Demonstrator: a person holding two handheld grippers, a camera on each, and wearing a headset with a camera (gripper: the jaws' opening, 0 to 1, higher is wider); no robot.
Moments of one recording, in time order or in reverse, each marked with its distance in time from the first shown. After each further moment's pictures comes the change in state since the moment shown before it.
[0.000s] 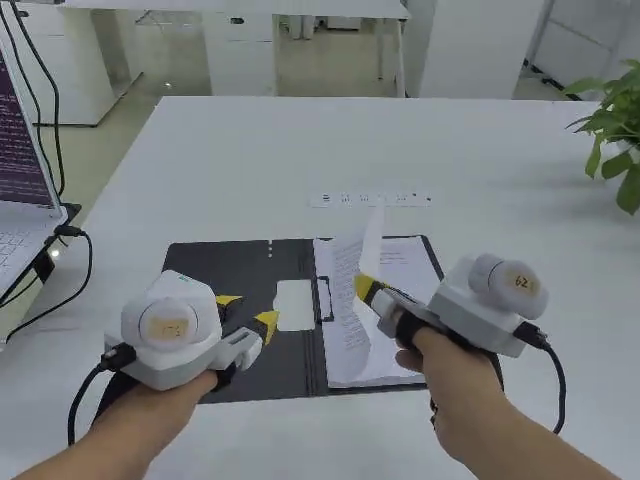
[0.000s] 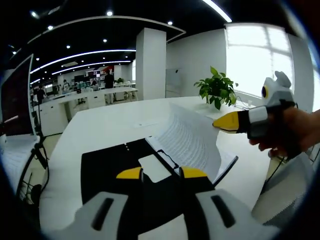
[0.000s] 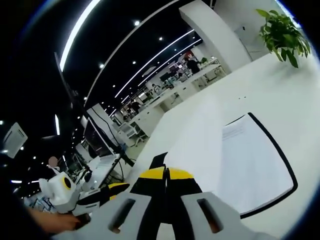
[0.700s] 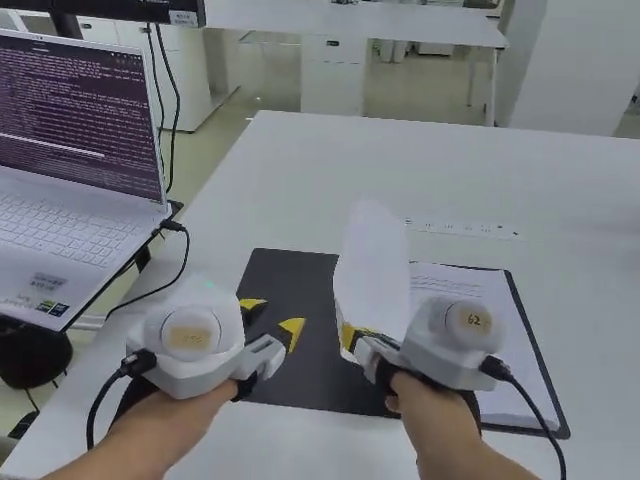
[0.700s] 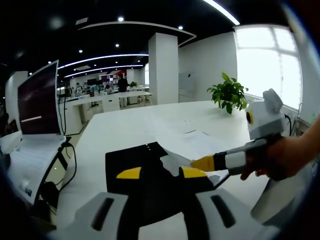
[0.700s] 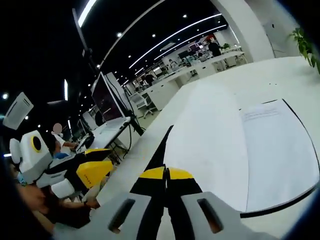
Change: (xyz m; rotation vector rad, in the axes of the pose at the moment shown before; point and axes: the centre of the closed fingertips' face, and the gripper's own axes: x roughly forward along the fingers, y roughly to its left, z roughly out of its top) left arm -0.051 0.037 0.004 -0.008 -0.034 0.113; right arm 0.054 0.050 -0.095 -0.163 0.229 0.080
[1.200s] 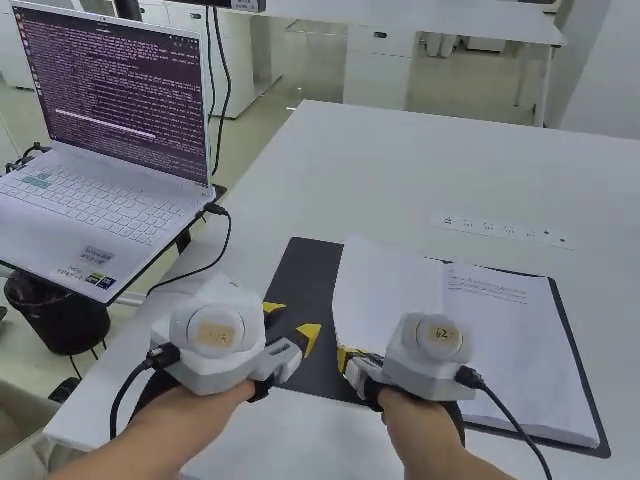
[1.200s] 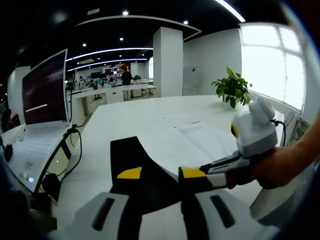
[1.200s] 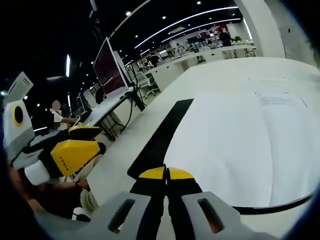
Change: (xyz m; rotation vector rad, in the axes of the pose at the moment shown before) left arm -0.008 0.013 -0.027 -0.025 0.058 0.023; right arm 0.039 0.009 -0.052 -0.101 0.157 -0.008
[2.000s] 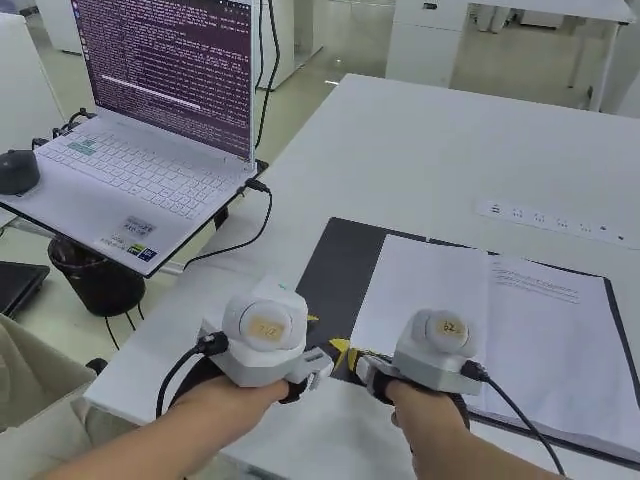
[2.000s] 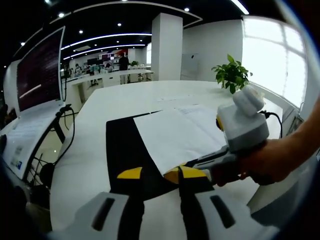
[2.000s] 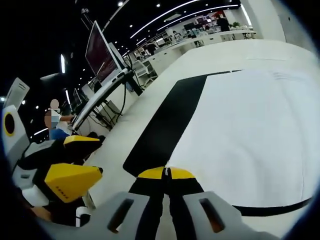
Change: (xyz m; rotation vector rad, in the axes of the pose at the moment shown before) left arm 0.017 0.007 -0.046 -0.018 0.129 -0.026; right arm 0.037 0.008 -0.030 0.070 0.097 0.045
